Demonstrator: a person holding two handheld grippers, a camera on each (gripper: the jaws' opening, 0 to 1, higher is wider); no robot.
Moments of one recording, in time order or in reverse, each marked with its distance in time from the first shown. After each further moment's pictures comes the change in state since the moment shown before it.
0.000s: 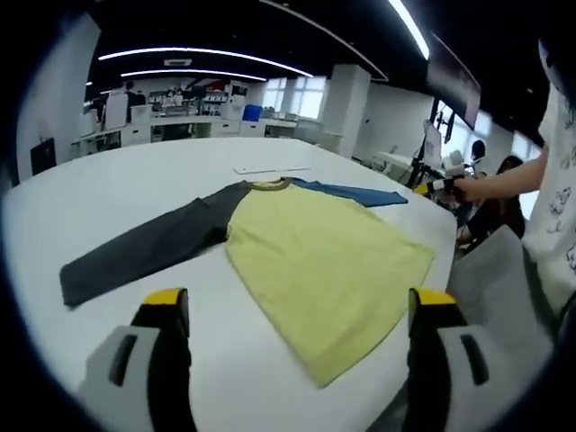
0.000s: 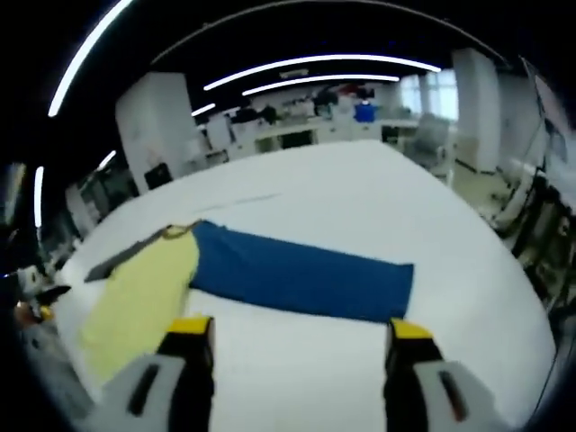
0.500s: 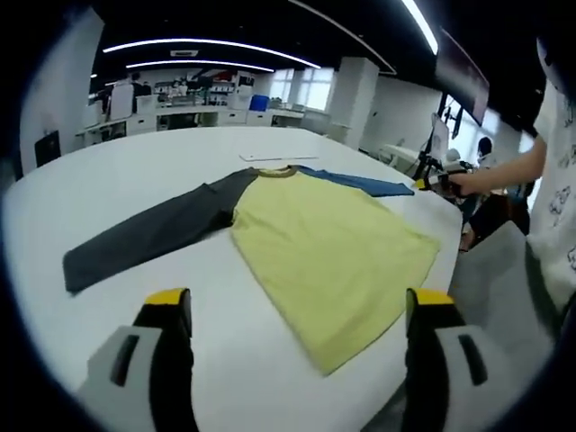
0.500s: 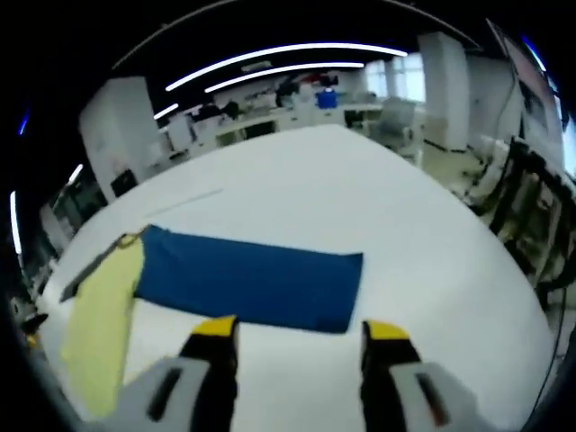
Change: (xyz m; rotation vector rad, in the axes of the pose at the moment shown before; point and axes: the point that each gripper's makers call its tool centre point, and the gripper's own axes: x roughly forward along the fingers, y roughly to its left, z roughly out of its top) left arm -0.001 0.007 -0.016 -0.006 0.054 0.029; right arm 0.032 -0.051 -0.015 0.038 0.070 -0.093
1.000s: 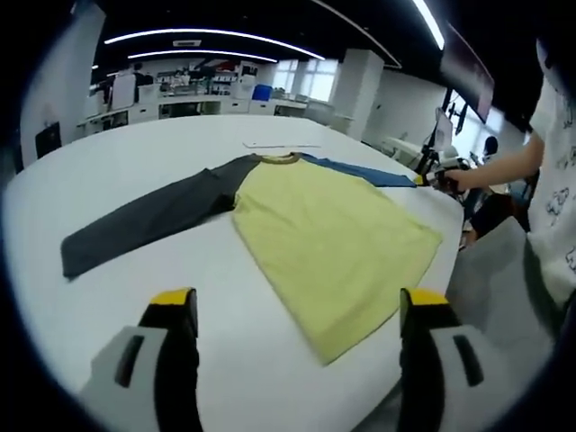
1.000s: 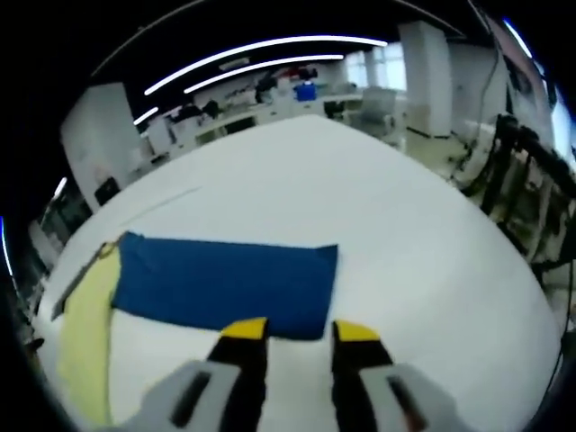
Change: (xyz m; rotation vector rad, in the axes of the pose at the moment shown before) left arm 0.002 -0.005 -0.013 -0.024 0.036 0.002; right arm 0.009 -0.020 -0.006 0.063 0.022 -0.065
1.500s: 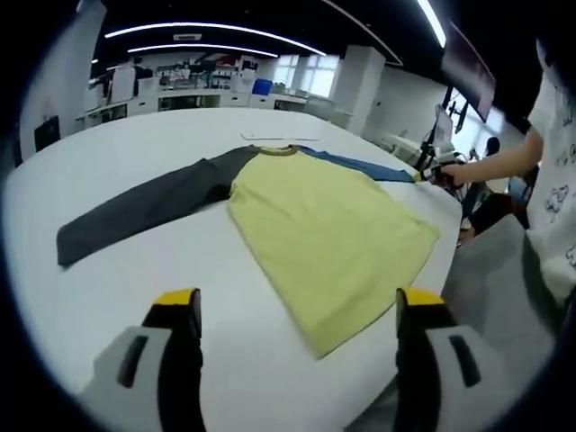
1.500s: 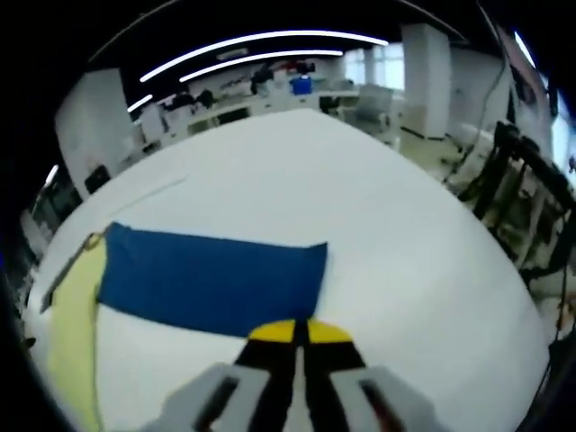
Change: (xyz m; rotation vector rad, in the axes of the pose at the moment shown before) left arm 0.000 -0.003 -0.012 -0.020 0.016 -0.012; right arm 0.001 0.000 -0.003 -0.052 0.021 -0.063
